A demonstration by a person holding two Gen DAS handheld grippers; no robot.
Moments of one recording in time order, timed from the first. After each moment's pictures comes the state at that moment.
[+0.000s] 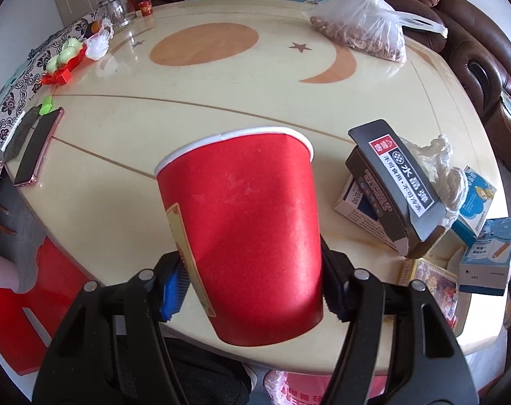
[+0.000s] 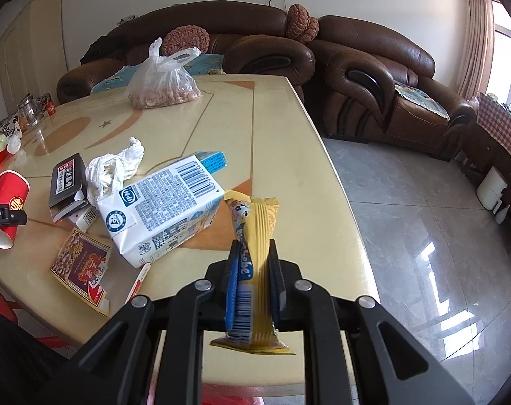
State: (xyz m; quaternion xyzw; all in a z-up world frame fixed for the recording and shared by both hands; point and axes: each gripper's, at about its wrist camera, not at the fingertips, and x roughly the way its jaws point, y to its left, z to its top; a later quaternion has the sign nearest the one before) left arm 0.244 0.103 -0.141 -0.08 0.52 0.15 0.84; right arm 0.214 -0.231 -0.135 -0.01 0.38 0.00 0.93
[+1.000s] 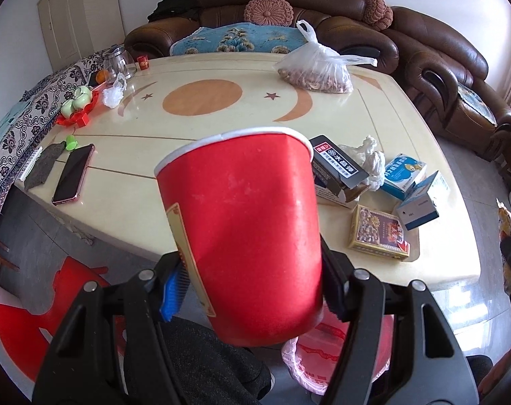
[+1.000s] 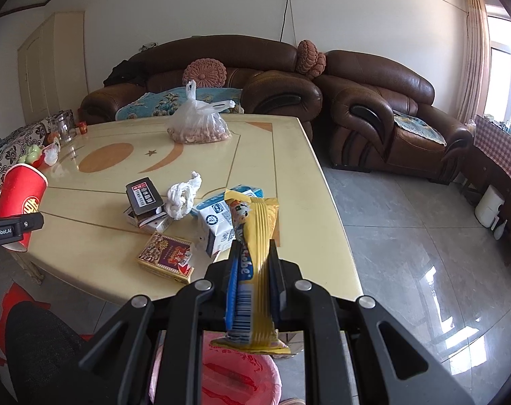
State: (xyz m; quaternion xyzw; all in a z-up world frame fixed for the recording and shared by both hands) left arm 0.130 0.085 -0.061 -0.04 0.44 0.10 0.89; right arm 0.105 -0.197 -0.054 -0.02 0.32 0.03 0.95
